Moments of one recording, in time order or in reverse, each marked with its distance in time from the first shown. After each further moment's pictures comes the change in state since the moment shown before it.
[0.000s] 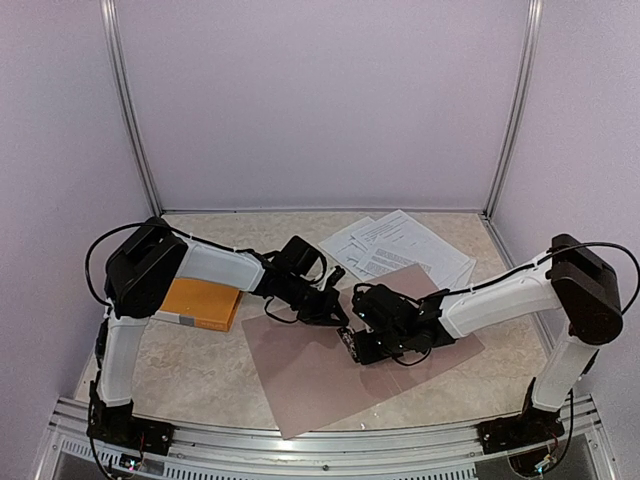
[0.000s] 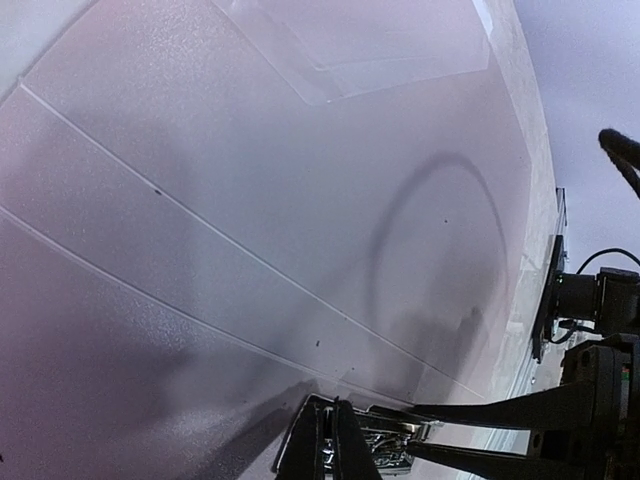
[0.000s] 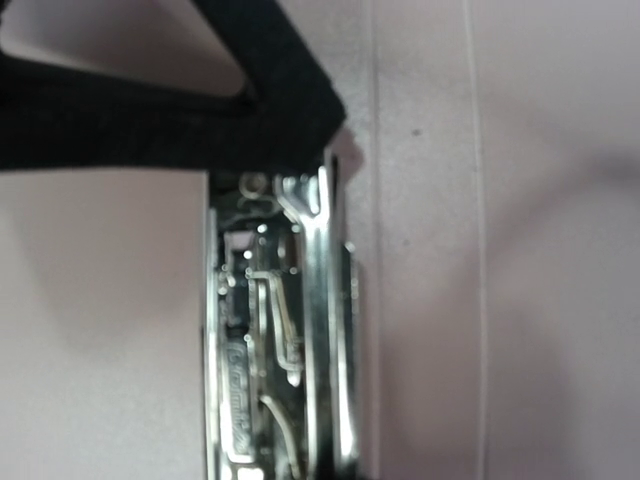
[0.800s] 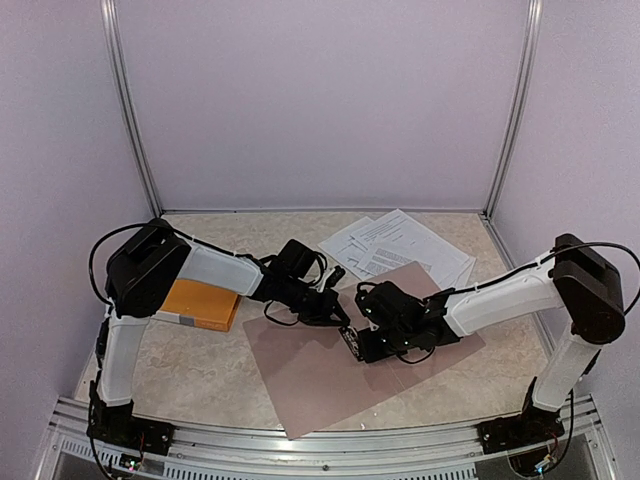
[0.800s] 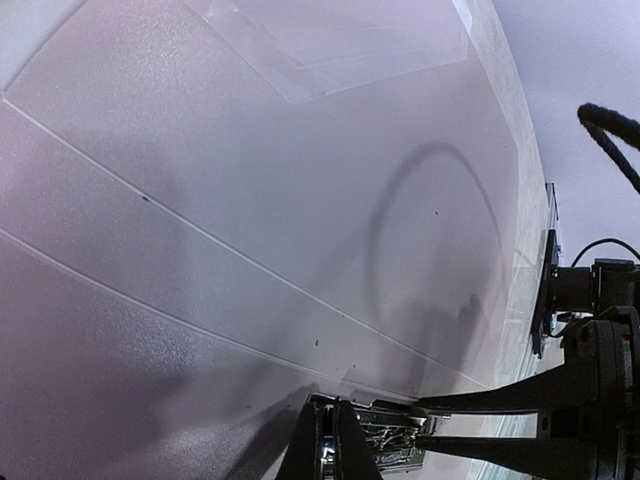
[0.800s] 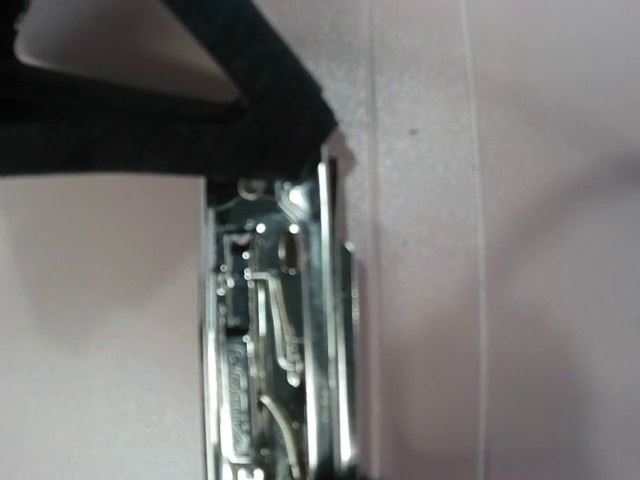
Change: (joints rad) left arm 0.006 0.013 -0.054 0.108 0.031 0.017; right arm -0.036 -0.018 -0.036 0.042 -0.048 -0.040
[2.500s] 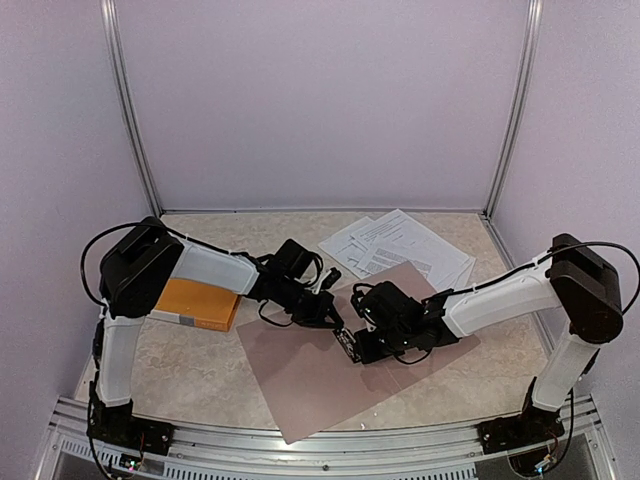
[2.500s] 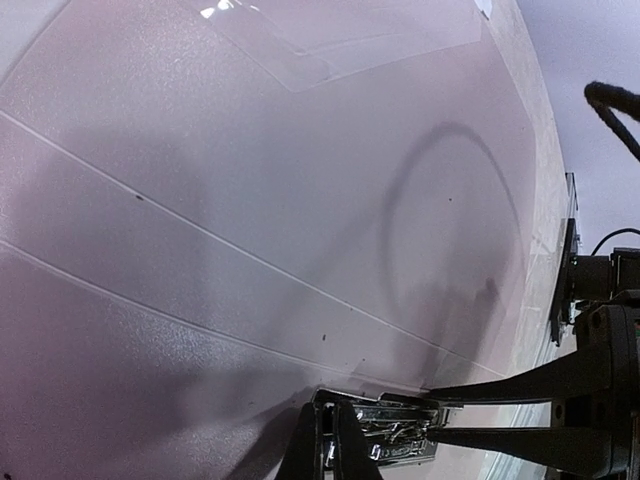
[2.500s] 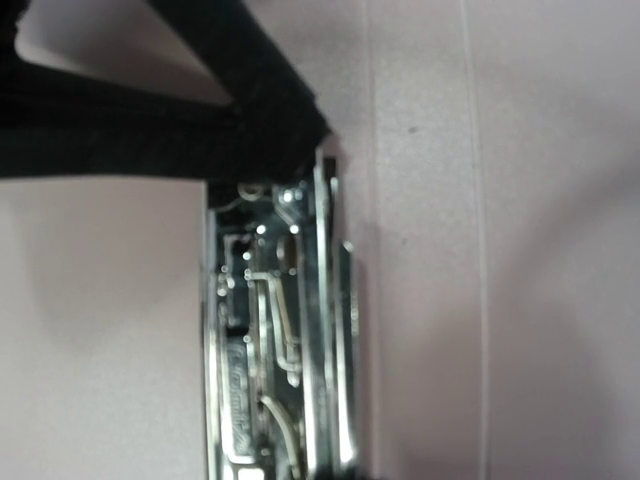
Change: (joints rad) left arm -0.001 -0.038 -0.026 -0.076 -0.035 0.045; right arm 0.000 0.012 -0.003 0.041 -0.051 -0.009
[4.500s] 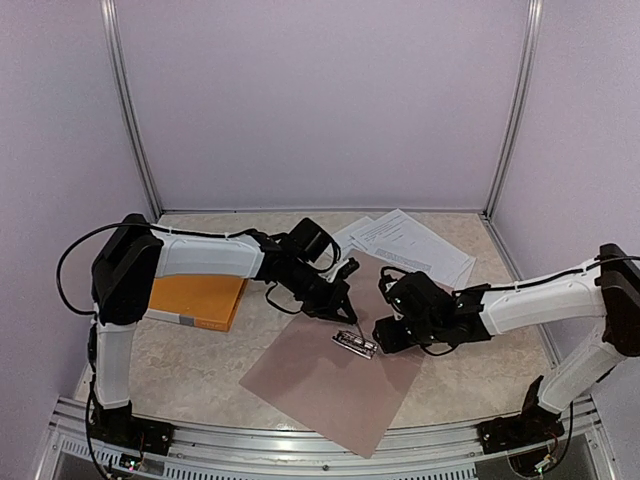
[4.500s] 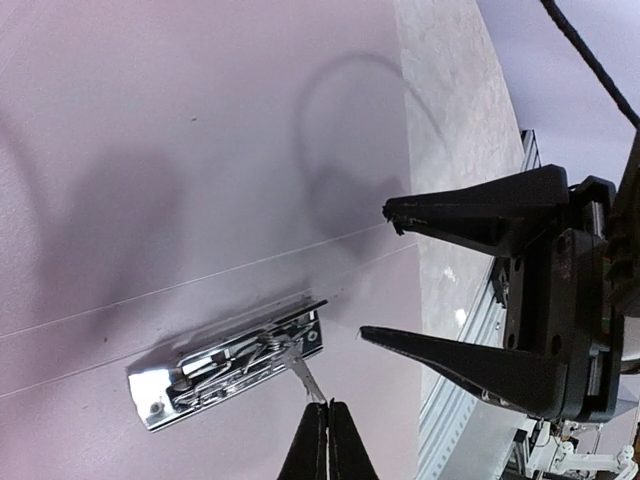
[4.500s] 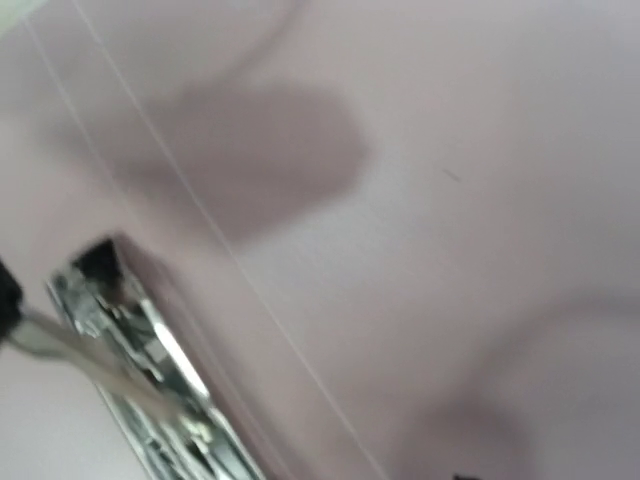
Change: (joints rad) left arm -0.069 -0.079 0.189 -0.288 0.021 0.000; right arm -0.037 -0.214 -0.089 -0.052 0.122 -0.077
